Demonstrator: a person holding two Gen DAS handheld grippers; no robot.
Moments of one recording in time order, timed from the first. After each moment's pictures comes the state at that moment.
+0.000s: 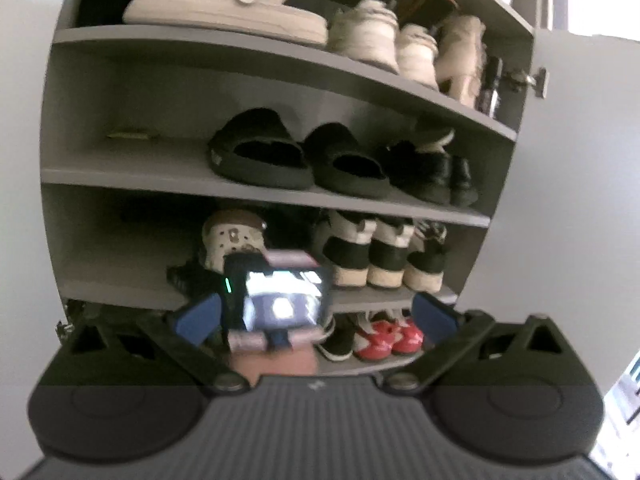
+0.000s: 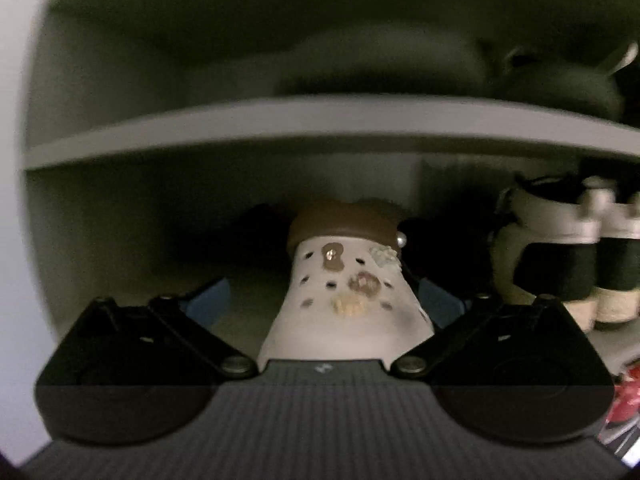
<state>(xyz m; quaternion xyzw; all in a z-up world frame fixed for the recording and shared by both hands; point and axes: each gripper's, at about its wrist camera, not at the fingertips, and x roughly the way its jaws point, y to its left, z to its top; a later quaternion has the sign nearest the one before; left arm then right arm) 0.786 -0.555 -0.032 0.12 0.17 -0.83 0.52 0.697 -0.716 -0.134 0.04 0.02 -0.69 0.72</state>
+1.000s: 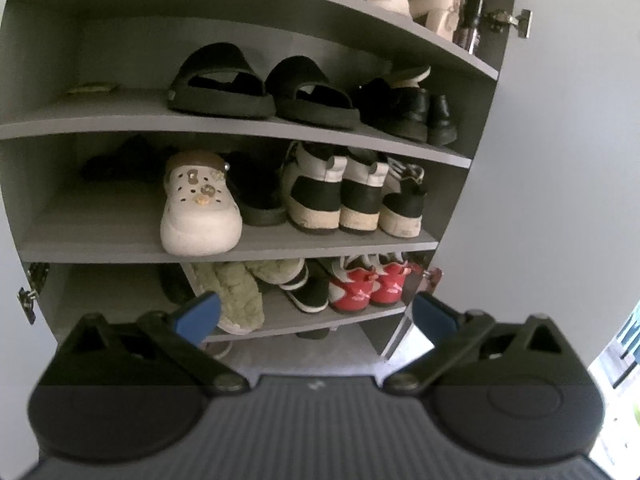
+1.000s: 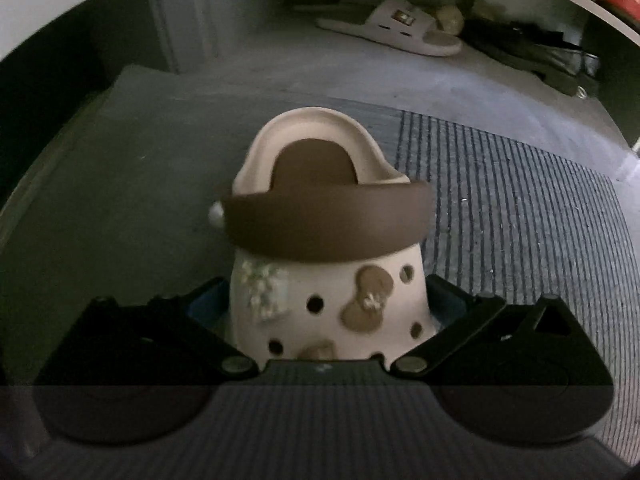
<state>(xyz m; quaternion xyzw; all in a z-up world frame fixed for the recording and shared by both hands) 0.759 -0.569 -0.067 0.17 0.21 -0.84 0.48 0.787 -0.529 -0.448 0.30 0.33 -0.60 0.66</state>
